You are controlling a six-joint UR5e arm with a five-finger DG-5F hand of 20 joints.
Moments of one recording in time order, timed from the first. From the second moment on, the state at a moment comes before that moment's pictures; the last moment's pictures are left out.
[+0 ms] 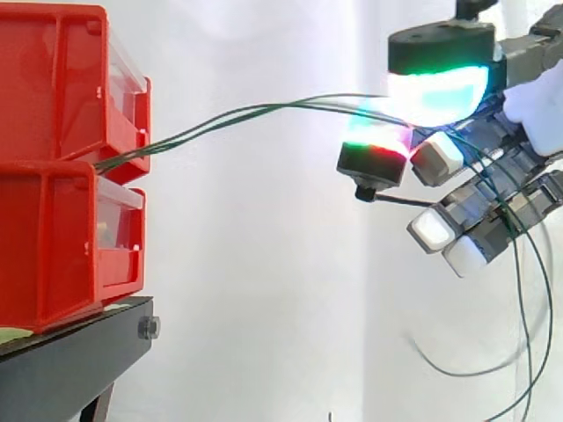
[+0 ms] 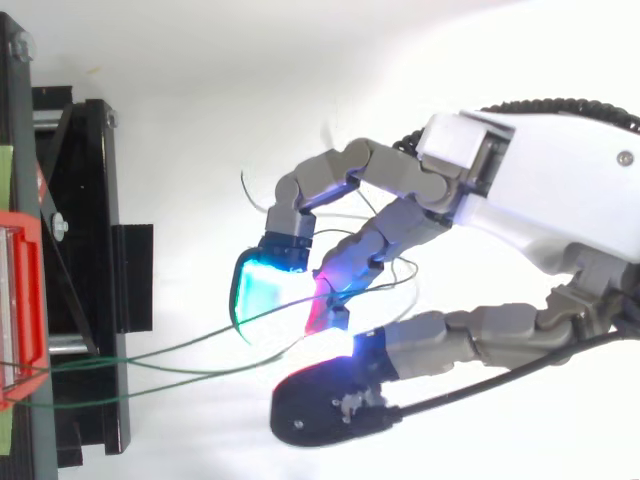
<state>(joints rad) 0.29 -2.23 -0.90 -3.57 -0.92 0.11</state>
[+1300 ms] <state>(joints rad) 0.28 -2.22 -0.88 -3.61 -0.92 0.10</state>
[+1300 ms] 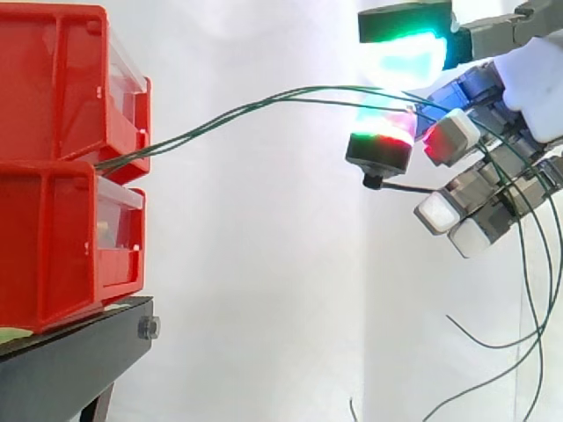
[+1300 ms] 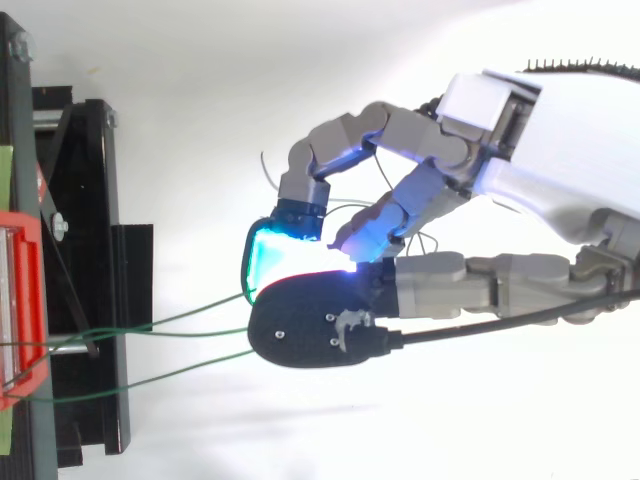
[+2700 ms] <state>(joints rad) 0.27 -2.22 -0.86 -3.65 -0.92 0.08</state>
